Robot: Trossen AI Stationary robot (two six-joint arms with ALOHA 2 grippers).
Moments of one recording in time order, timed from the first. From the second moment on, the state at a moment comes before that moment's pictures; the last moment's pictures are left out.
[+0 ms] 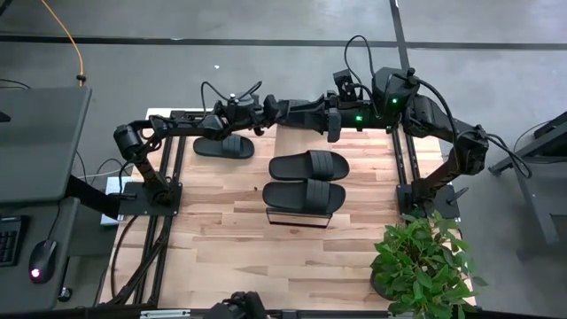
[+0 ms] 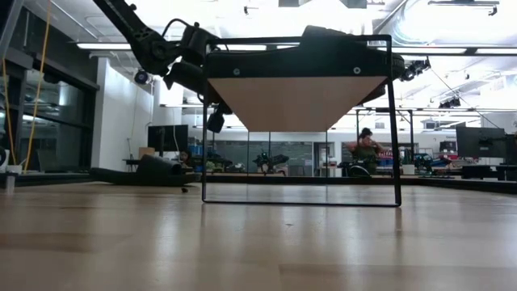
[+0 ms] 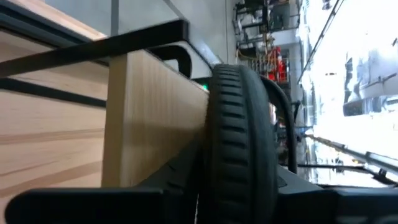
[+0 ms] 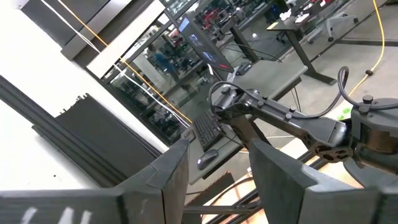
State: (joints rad) left arm 0.71 1.71 0.97 0.45 0.14 -1.34; right arm -0.05 1.54 2.03 -0.50 -0.01 0.68
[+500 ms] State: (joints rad) left arm 0.71 1.70 0.97 0.38 0.21 -1.26; right arm -0.05 1.54 2.03 -0.50 -0.01 0.68
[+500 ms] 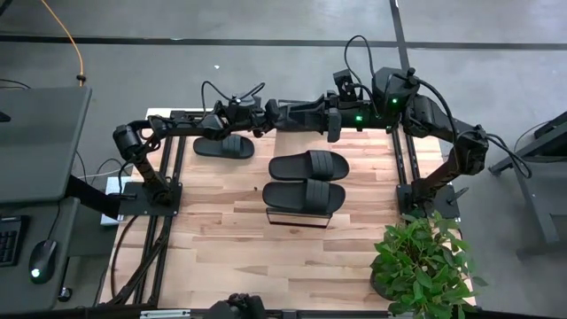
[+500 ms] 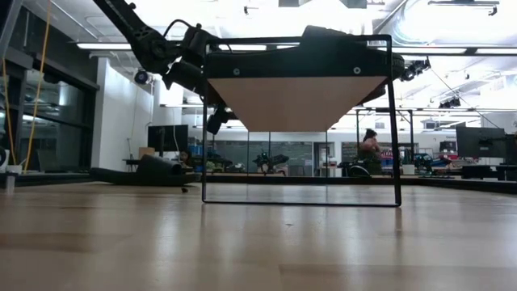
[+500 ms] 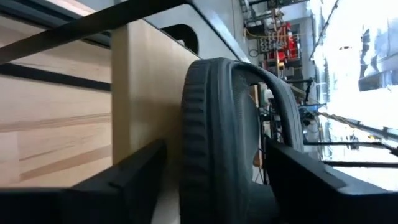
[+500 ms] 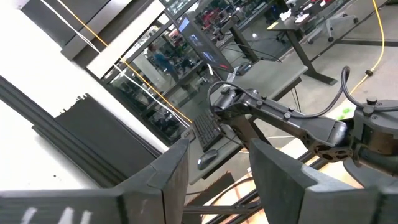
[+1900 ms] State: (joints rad) left arm 0.83 1.60 0.96 0.13 0.35 -0.92; right arm 0.01 1.54 2.03 -0.50 0.02 0.67
